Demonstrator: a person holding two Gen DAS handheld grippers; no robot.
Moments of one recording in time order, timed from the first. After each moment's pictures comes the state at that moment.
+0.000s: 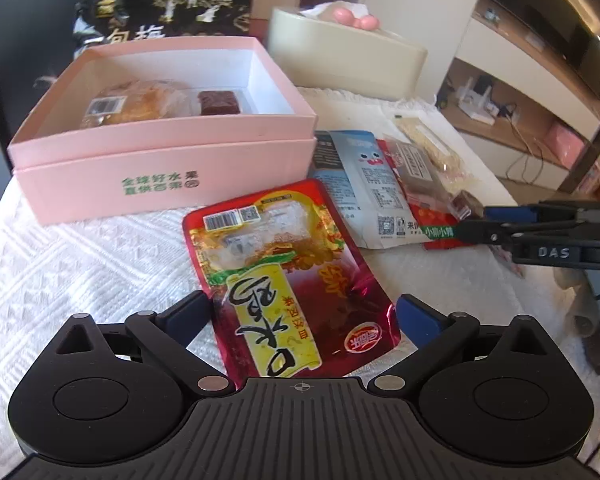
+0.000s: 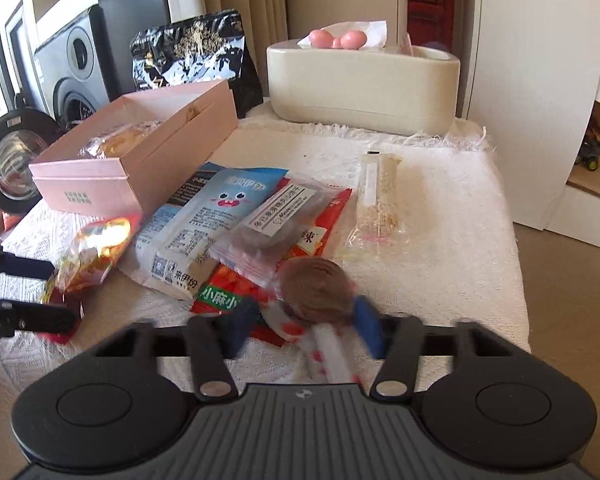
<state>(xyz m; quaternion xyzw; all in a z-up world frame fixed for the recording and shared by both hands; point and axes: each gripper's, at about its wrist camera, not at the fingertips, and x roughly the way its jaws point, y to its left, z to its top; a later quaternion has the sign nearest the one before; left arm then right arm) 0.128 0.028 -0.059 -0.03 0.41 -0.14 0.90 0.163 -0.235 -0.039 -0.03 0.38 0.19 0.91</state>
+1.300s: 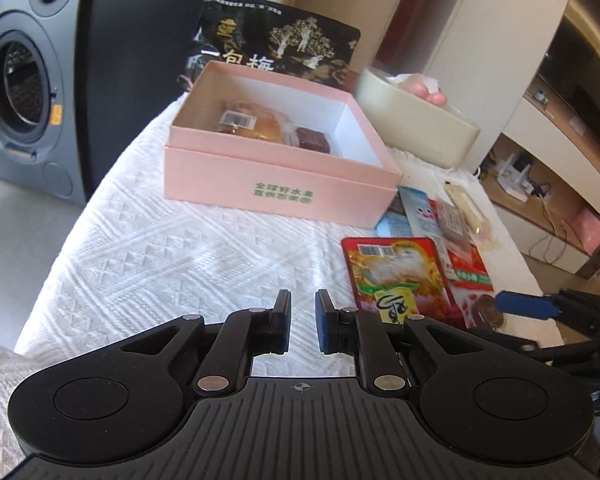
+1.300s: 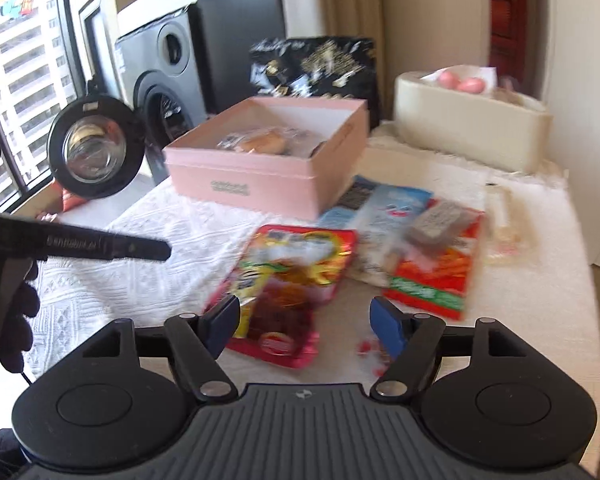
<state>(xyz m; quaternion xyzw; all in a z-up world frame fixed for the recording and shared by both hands) 0.075 0.092 -0.035 -0.14 0.36 -0.06 0.92 0.084 -0.158 -0.007 -0.04 0.35 0.28 0.89</state>
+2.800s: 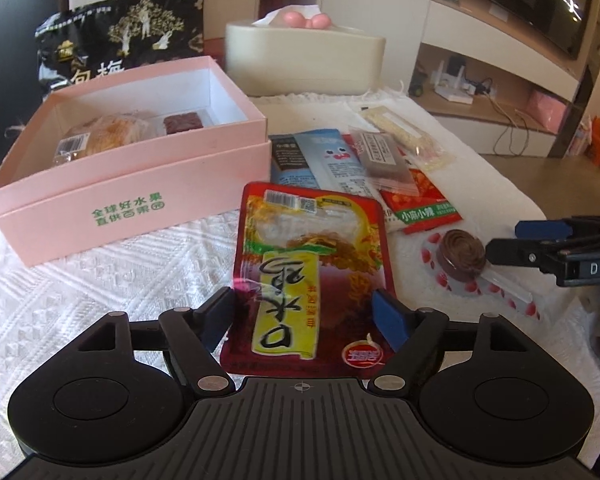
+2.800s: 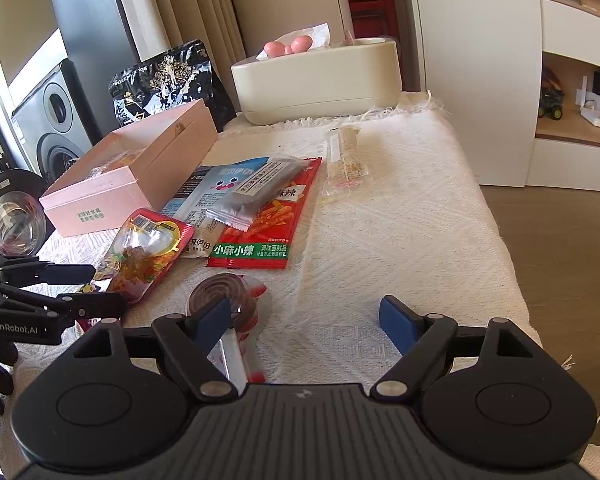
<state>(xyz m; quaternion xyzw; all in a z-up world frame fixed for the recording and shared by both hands) 0.121 0.013 -0.059 0.03 0.38 -0.17 0.91 0.102 -0.261 -0.053 0.07 0.36 0.14 0.92</state>
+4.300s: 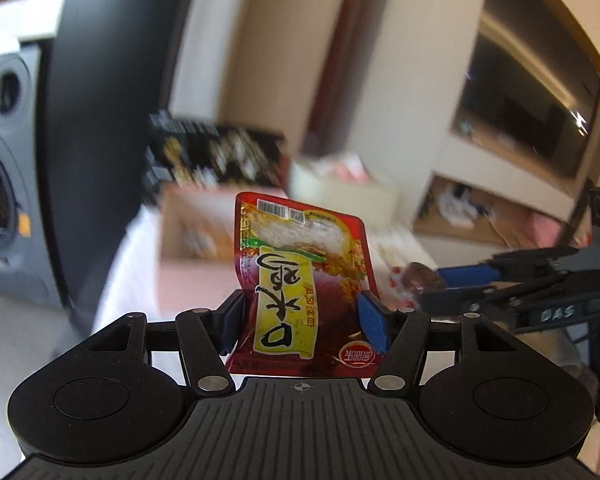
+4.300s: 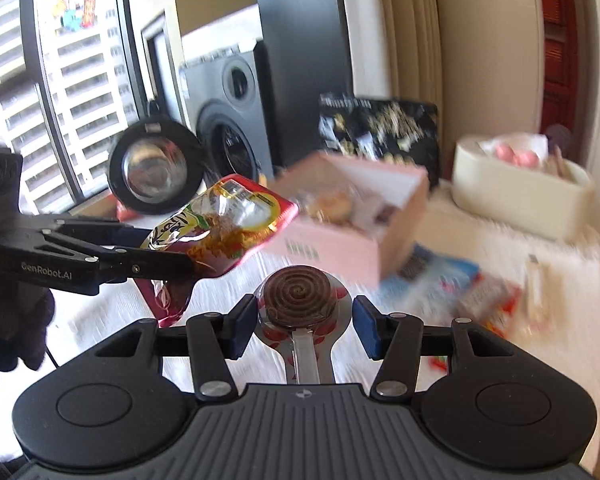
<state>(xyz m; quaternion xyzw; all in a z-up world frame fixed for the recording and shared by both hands) 0.035 0.120 0.051 -0.08 0.23 -0.13 0.96 0.083 -0.154 0.061 -0.03 0.30 0.37 0.88</state>
